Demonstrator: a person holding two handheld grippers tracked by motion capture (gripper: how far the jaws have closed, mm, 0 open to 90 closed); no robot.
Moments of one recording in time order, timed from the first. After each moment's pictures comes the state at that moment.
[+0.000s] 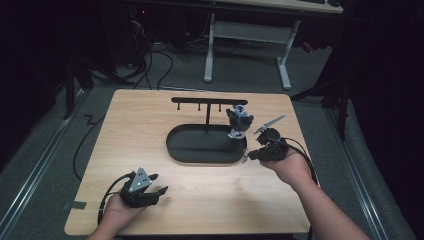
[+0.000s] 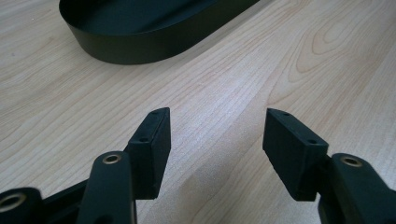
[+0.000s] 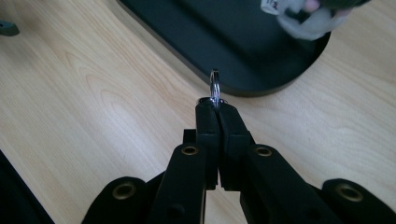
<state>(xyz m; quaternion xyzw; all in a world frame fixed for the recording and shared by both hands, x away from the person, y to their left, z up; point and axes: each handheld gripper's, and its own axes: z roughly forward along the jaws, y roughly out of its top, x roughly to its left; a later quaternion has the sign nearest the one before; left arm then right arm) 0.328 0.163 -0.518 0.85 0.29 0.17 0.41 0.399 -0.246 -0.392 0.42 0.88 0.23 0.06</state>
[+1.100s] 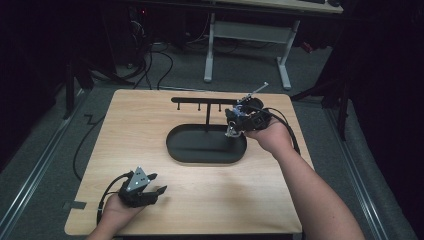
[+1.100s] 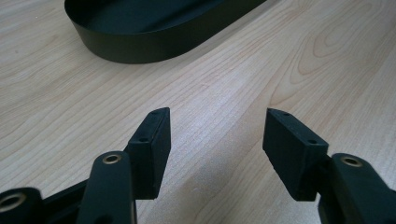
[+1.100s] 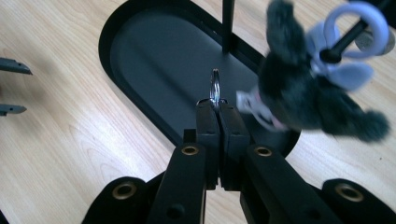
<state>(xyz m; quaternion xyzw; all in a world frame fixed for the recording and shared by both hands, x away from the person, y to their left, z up) 0.329 0.167 -0.518 0.84 0.29 0.16 0.42 0.467 -0.206 -0.351 0.42 0.87 0.25 0.07</state>
